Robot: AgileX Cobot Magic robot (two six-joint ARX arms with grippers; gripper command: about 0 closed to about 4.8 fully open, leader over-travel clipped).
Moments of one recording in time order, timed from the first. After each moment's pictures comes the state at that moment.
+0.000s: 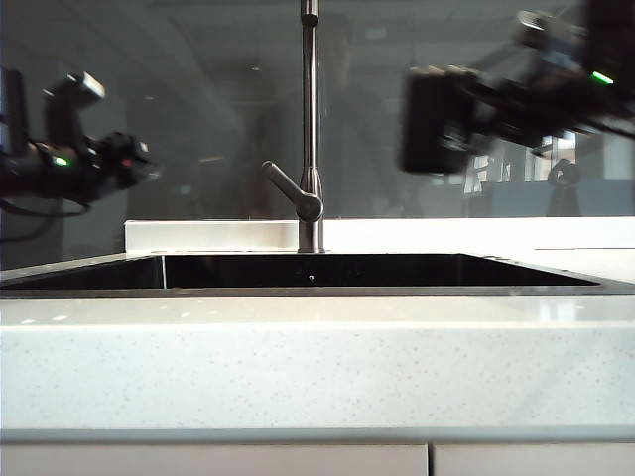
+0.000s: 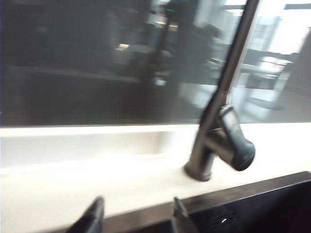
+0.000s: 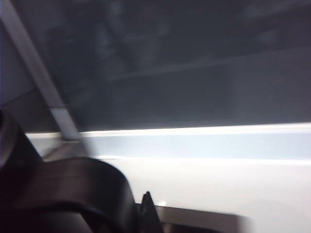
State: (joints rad) left arm 0.00 1.99 1.01 1.16 0.49 -0.23; right arm 0.10 1.72 0.95 0.83 -0.13 0.20
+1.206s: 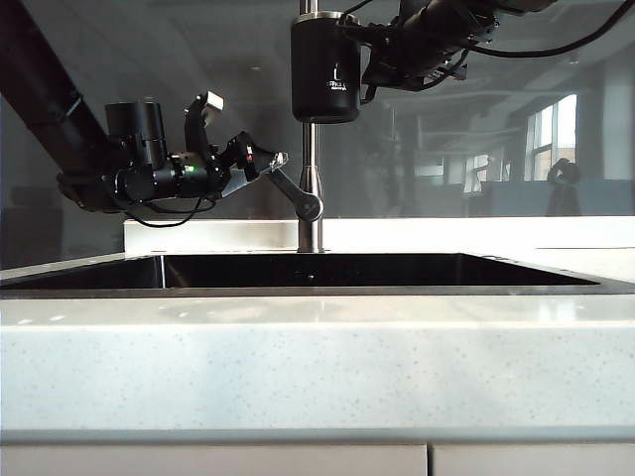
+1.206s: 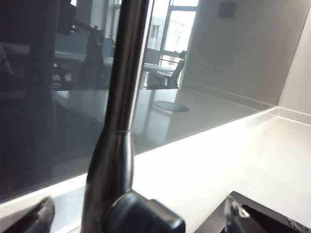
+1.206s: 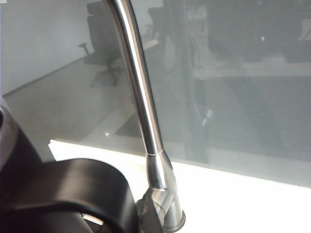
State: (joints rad) left arm -0.17 2.43 1.80 0.92 0.72 -0.31; right arm 0.35 1.87 1.54 0.33 -0.05 0.15
